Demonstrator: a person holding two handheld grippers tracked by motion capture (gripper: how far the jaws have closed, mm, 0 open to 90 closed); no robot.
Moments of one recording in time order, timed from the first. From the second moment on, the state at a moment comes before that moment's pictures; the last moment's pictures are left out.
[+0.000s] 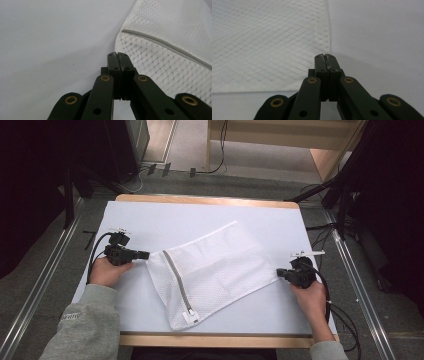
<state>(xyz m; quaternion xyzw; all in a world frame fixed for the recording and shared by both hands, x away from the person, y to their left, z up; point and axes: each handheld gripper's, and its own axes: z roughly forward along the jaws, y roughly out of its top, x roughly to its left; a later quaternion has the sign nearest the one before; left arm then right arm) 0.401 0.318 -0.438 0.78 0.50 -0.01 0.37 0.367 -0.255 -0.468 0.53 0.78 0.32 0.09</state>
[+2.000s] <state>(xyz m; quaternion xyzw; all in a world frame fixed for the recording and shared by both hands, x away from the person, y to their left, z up) 0.442 0.246 -0.443 0.82 0.45 -0.02 0.35 0.341 -0.194 -0.460 0.49 0.78 0.37 0.10</state>
